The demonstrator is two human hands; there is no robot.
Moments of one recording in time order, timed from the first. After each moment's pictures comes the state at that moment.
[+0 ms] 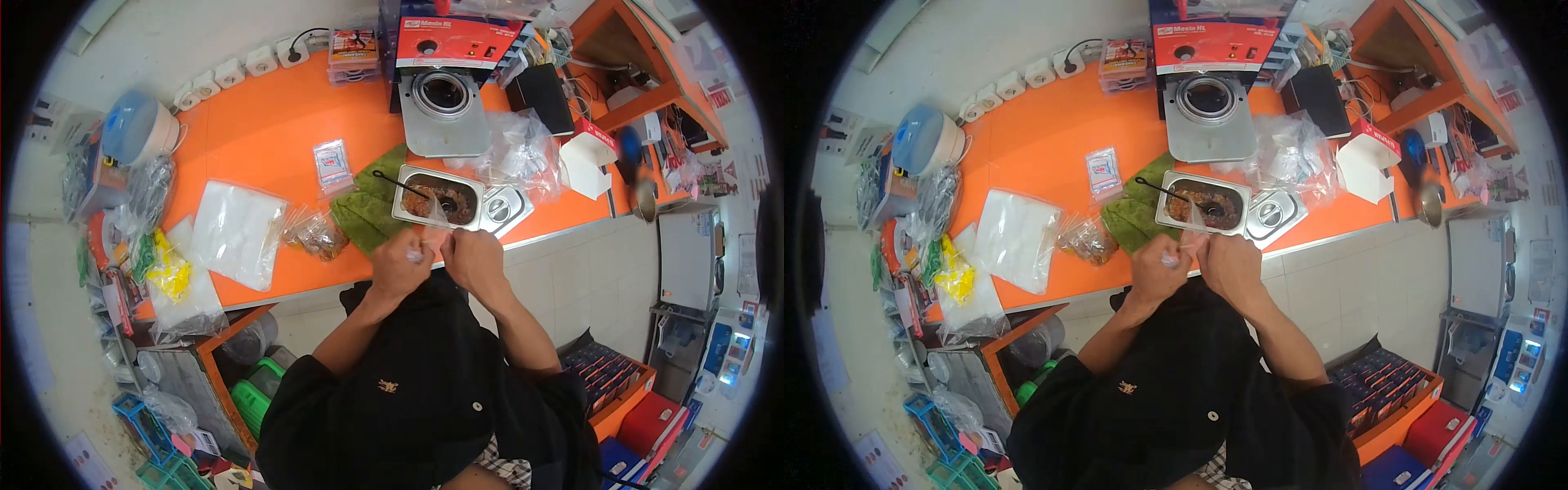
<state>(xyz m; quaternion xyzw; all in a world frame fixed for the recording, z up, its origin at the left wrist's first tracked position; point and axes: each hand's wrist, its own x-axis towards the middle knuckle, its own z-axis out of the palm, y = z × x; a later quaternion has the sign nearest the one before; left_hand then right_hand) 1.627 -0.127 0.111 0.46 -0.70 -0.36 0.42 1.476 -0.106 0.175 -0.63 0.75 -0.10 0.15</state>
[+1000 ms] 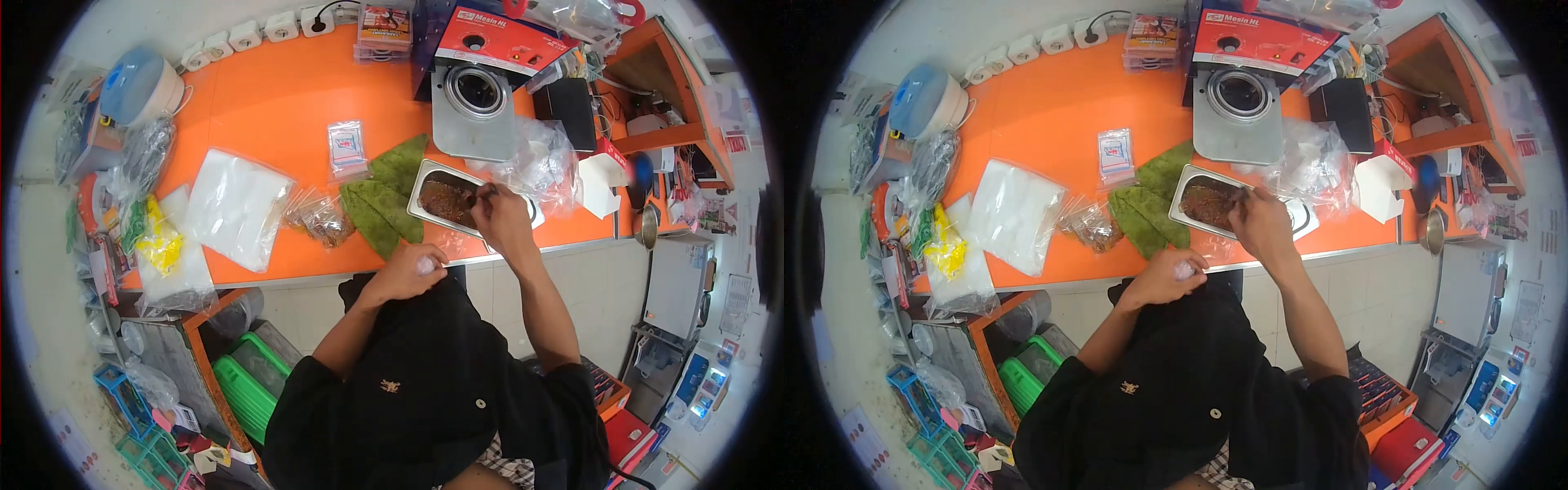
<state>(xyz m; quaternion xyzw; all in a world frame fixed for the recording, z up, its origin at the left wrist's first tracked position) 1.657 -0.137 0.098 0.33 -0.63 -0.67 0.20 1.428 -0.172 0.147 -0.73 0.65 -0.17 0.12</state>
